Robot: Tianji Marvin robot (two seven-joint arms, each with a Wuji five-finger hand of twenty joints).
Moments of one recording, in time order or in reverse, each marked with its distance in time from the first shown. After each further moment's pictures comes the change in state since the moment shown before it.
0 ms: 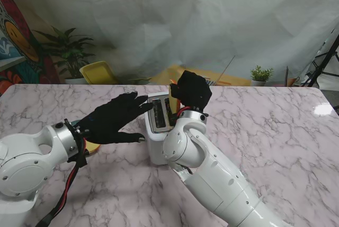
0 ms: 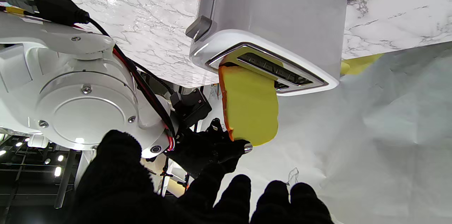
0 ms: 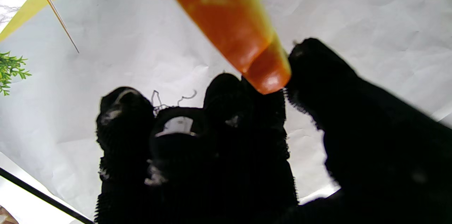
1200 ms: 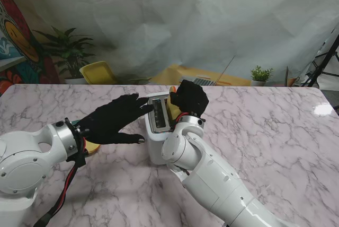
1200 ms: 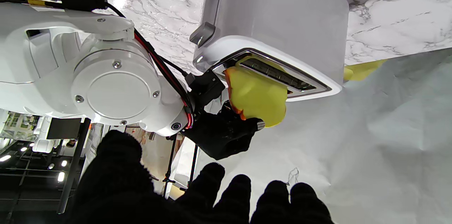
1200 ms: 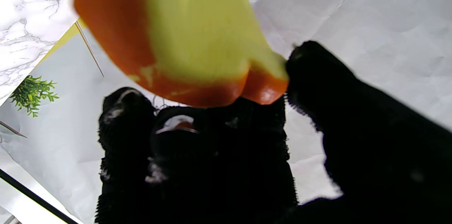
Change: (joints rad) left arm -0.018 0.007 0.001 0.002 -0.026 -0.004 -0.045; right arm 0.027 -0.025 -0.020 0.142 0.065 -0.042 -0.016; left_hand 0.000 0.000 0.000 0.000 0.000 0.000 0.000 0.000 0.000 0.000 0.000 0.000 0.000 0.000 0.000 0.000 0.000 0.000 0.000 0.000; right_hand 0.000 0.015 0.000 0.000 -0.026 0.000 0.024 0.000 -0.015 0.000 0.011 0.010 -0.011 0.000 -0.005 0.000 -0.037 0.000 0.000 0.000
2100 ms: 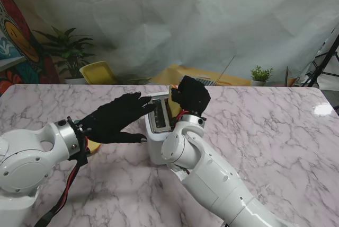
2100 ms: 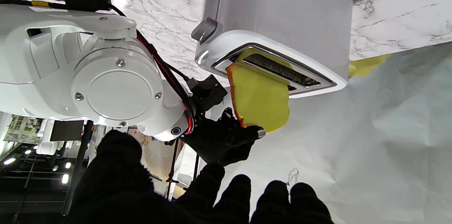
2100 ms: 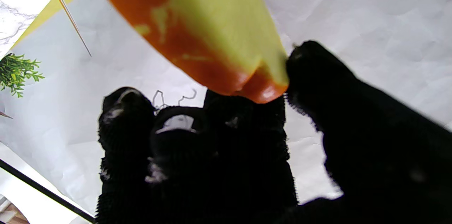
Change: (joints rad) left arm -0.018 0.001 0.019 -0.001 0.012 0.000 0.003; right arm 0.002 -0.003 0.003 -0.004 -0.037 -0.009 -0.054; left_hand 0.000 0.000 0.000 0.000 0.000 0.000 0.000 0.000 0.000 0.000 0.000 0.000 0.000 0.000 0.000 0.000 0.000 0.000 0.000 0.000; right_hand 0.000 0.000 0.000 0.000 0.000 0.000 0.000 0.000 0.000 0.000 0.000 0.000 0.000 0.000 0.000 0.000 0.000 0.000 0.000 0.000
